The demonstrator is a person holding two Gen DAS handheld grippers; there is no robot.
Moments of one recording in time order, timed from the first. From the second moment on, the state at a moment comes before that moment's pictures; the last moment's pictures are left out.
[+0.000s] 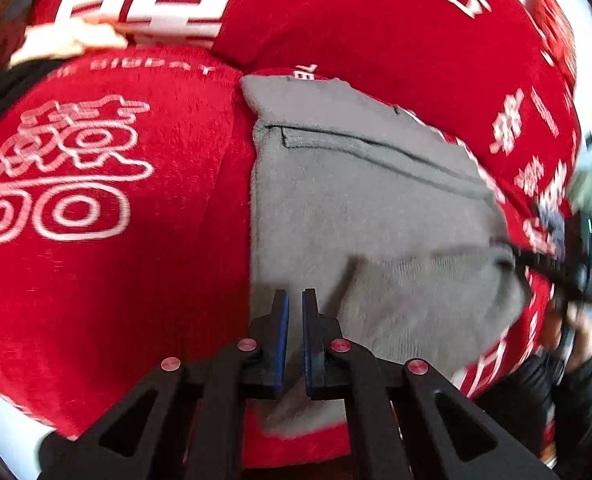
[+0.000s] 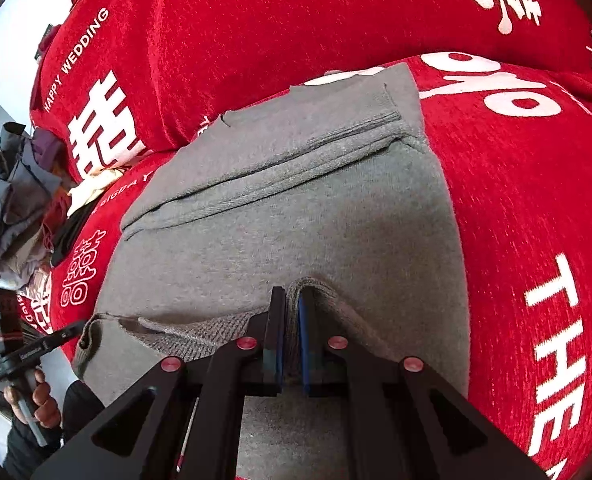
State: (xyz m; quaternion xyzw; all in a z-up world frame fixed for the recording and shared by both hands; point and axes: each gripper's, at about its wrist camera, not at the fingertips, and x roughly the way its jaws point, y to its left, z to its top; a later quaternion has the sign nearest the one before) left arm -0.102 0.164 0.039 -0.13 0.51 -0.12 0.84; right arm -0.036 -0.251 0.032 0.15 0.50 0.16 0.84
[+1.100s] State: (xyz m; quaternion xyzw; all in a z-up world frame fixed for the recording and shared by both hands) left arm -0.121 0.080 0.036 0.04 0.46 -0.15 0.87; right arm -0.035 -0.241 0.034 0.12 0.50 0.14 0.85
